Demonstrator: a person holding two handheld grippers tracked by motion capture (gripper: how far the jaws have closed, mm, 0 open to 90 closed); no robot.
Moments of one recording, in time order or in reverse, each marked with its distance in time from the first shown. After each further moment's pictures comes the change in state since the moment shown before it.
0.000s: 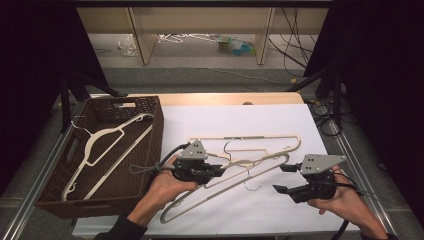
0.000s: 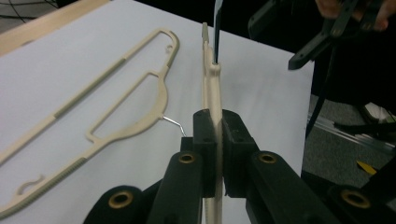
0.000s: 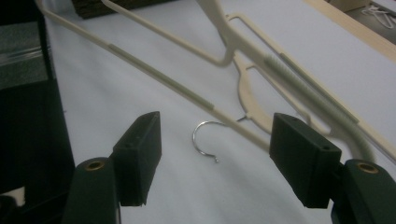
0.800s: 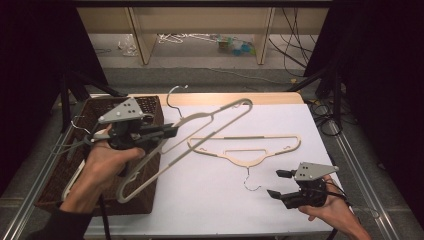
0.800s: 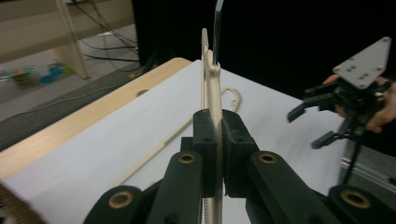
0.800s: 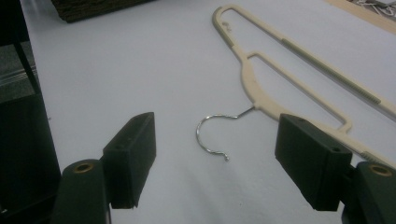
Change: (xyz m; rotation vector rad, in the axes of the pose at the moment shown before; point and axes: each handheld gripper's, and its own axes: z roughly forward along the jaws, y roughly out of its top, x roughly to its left) left arm 0.034 0.048 -0.135 -0.149 0.220 -0.034; right arm 0.009 -0.026 0.024 -0.042 -0.034 0.084
